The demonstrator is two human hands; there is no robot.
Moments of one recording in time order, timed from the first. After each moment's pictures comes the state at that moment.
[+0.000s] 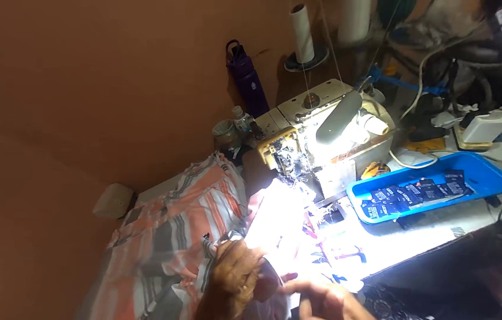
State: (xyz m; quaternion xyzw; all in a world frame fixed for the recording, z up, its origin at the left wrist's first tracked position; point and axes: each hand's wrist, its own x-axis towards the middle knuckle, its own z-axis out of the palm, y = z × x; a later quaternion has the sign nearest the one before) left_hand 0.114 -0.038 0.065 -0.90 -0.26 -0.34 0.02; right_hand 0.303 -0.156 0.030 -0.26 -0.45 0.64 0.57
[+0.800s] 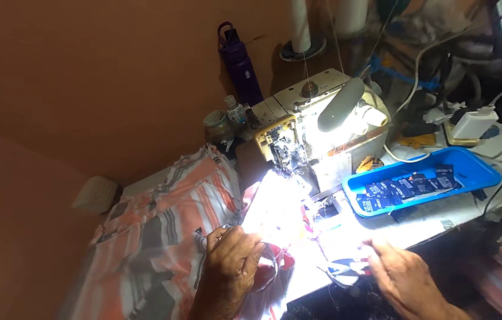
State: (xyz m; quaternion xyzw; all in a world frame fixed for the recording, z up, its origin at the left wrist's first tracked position) left_hand 0.123 -0.031 0.064 -0.89 -0.29 -0.35 0.02; right_hand 0.374 -0.160 -0.015 -0.67 -0.63 -0.04 0.39
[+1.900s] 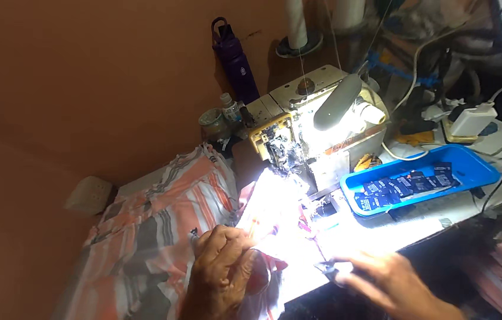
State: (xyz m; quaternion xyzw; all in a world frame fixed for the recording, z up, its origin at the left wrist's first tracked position) left_hand 0.111 -0.034 0.070 -0.89 -0.30 -0.34 -0.07; right_hand 0.375 -0.161 -0.015 -0.57 -0.71 0.09 0.41
